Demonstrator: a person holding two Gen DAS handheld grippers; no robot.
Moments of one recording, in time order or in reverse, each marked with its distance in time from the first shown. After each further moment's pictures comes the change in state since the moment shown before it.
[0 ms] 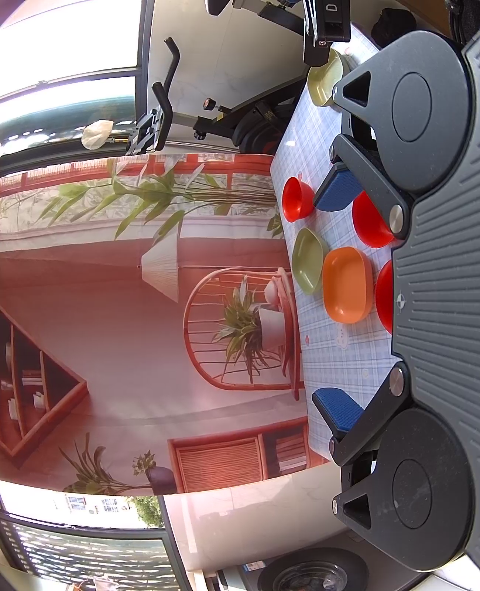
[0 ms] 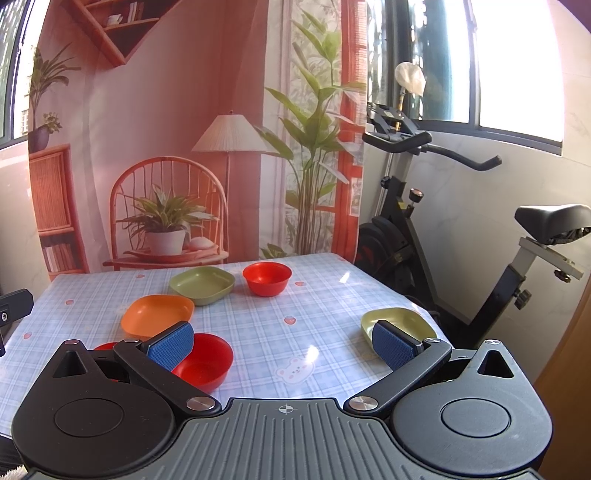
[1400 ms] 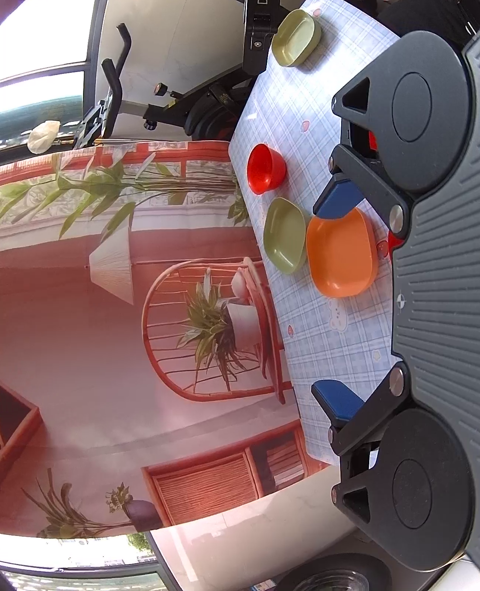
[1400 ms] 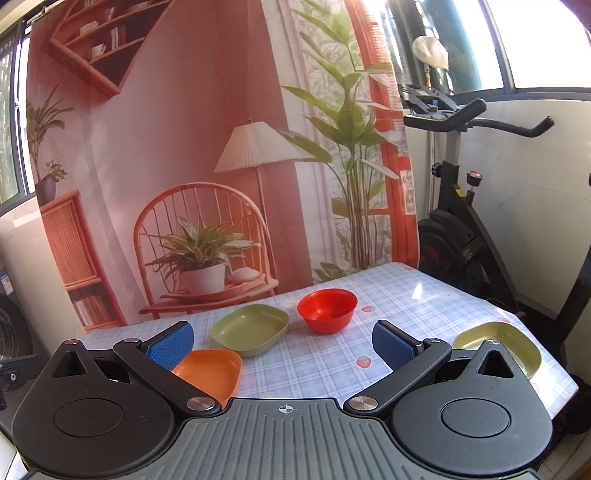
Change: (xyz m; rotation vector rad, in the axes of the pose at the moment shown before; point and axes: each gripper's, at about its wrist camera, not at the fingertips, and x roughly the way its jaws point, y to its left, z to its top) left arm 0.127 0.043 0.025 0.093 0.170 -0.027; right arm 0.135 0.010 0.030 0.161 -0.026 0.205
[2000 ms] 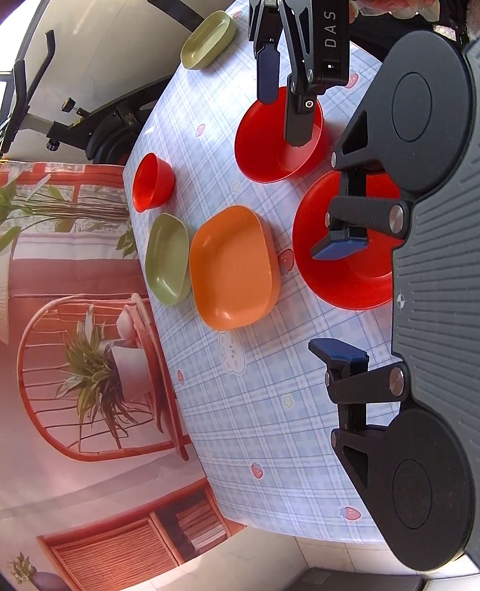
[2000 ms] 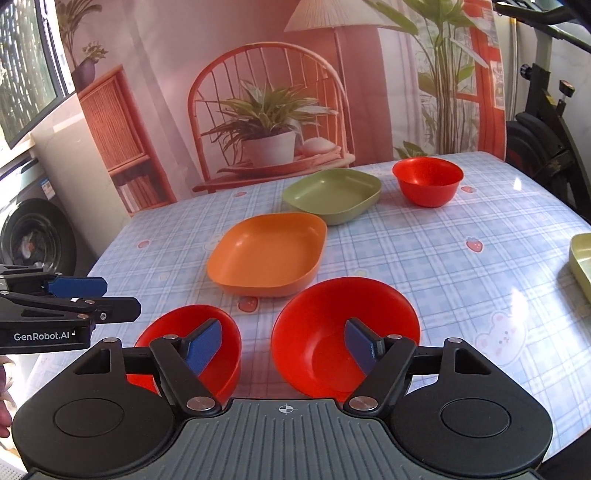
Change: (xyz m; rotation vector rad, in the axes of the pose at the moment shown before) left arm 0.107 0.019 -0.059 0.016 0.322 -0.193; right arm 0.090 0.065 -0.083 -0.075 0.354 0.168
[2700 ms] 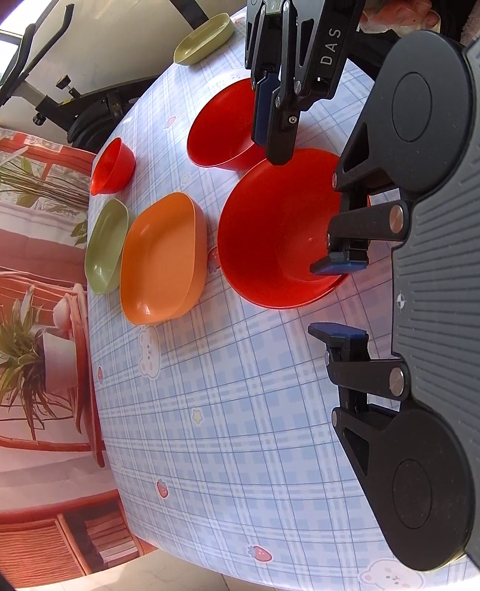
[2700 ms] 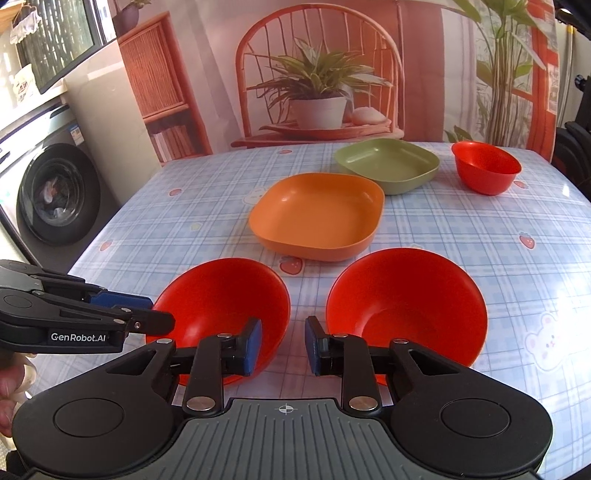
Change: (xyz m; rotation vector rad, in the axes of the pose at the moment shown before) left arm 0.035 0.024 -0.041 -0.162 0.140 -0.100; right arm 0.028 0.028 -0.011 -0.122 0.121 0.072
